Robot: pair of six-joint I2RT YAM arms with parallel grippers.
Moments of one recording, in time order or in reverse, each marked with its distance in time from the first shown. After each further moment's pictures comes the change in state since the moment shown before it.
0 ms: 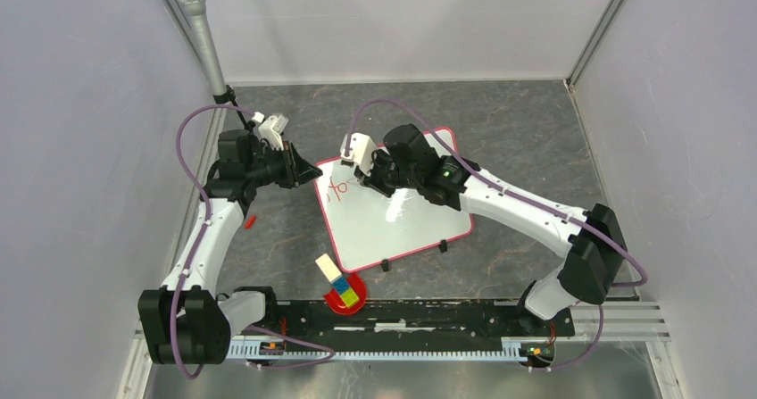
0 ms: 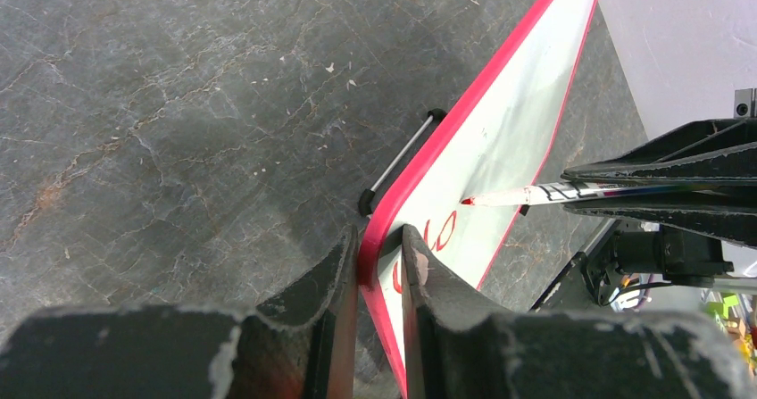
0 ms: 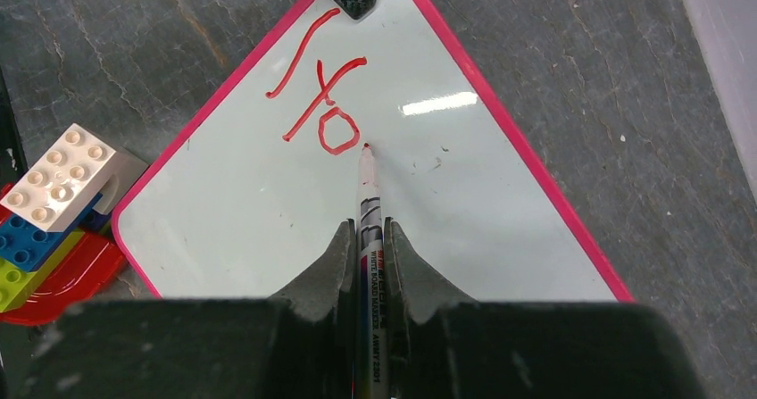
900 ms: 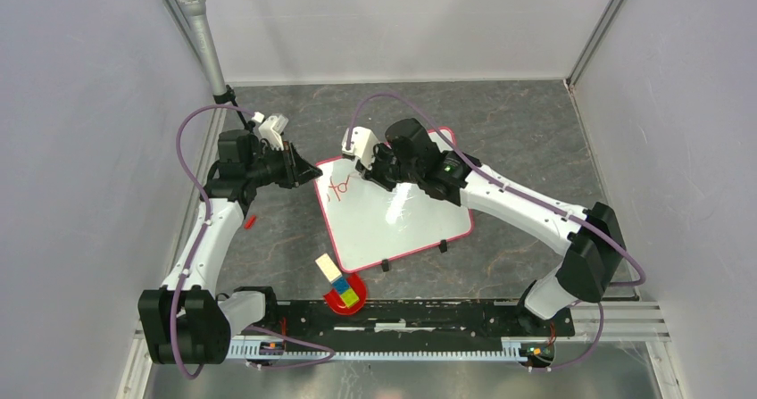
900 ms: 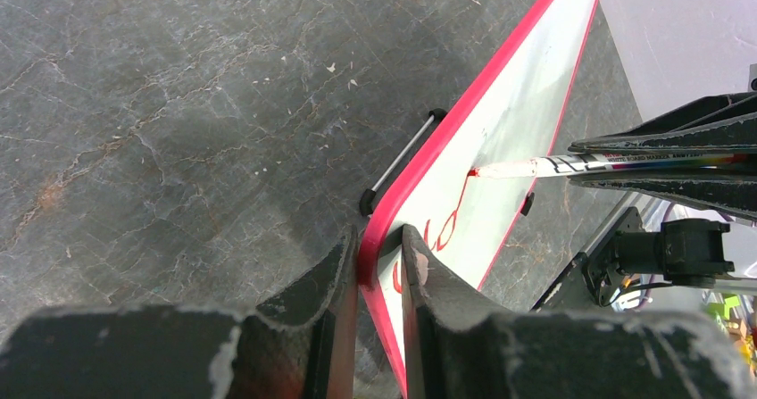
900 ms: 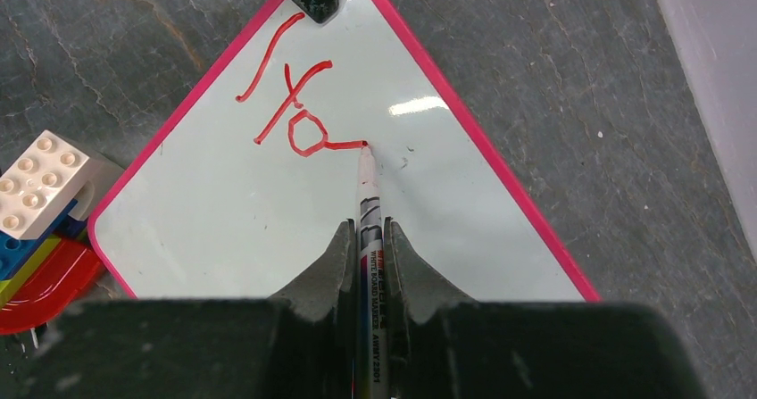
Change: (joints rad) left arm 0.000 0.000 0.000 -0.001 -0.003 0.000; right arm -0.027 0.014 0.031 -0.013 0.018 -0.017
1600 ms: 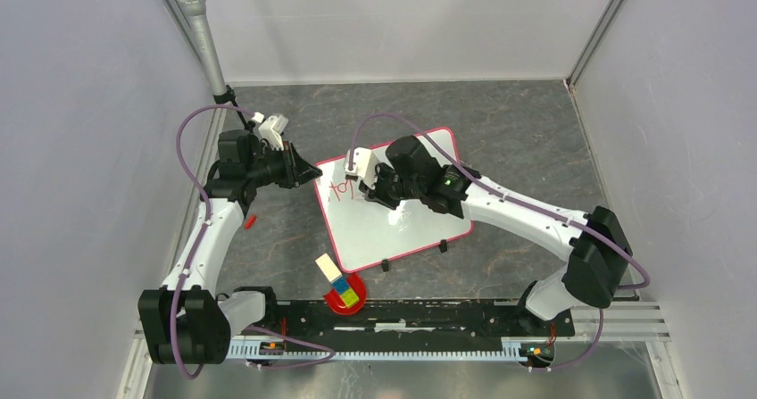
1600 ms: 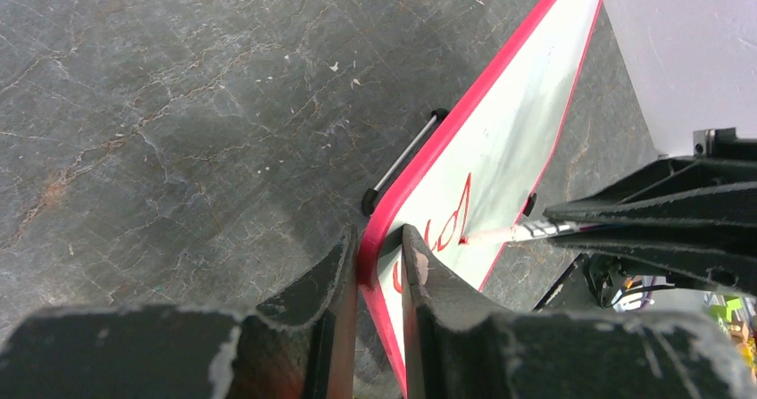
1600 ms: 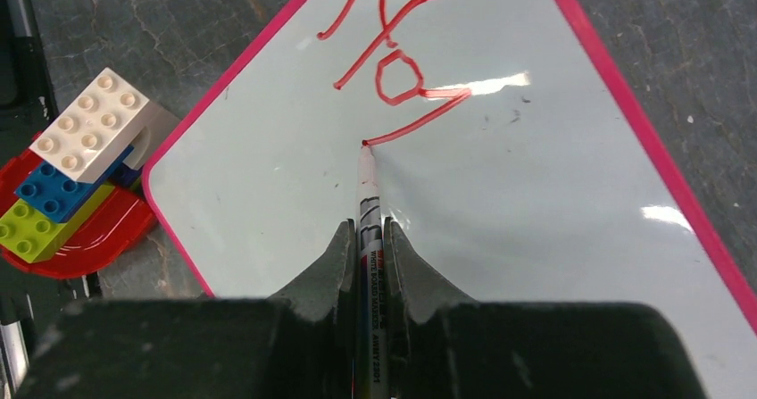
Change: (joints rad) left arm 0.000 0.000 0.000 -0.003 -0.008 0.000; right arm 0.025 -0.041 -0.116 0.008 -0.049 0.011
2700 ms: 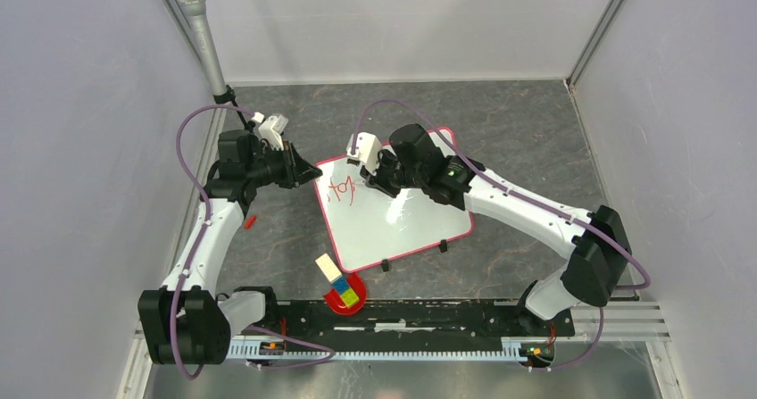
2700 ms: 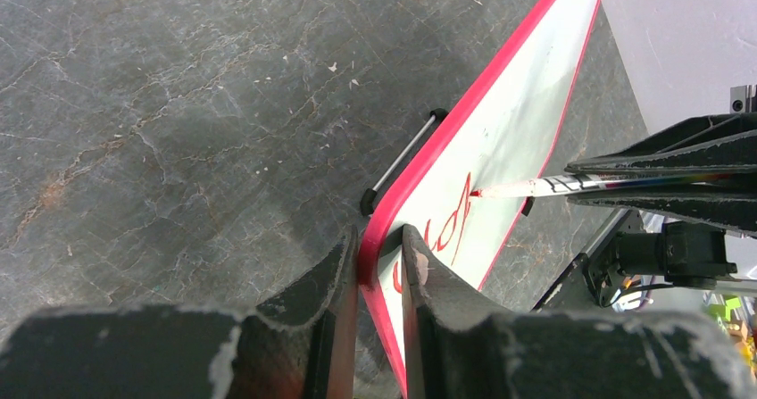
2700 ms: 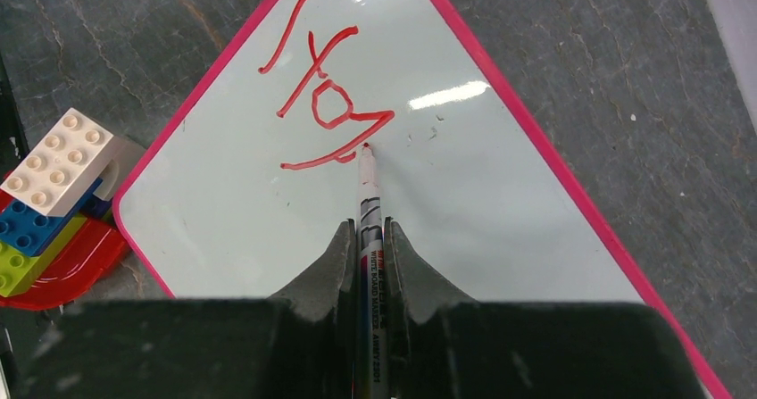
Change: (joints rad) left arm 0.000 -0.001 0.000 0.000 0.002 0.000; right arm -0.023 0.005 0.052 -0.008 0.011 0.018
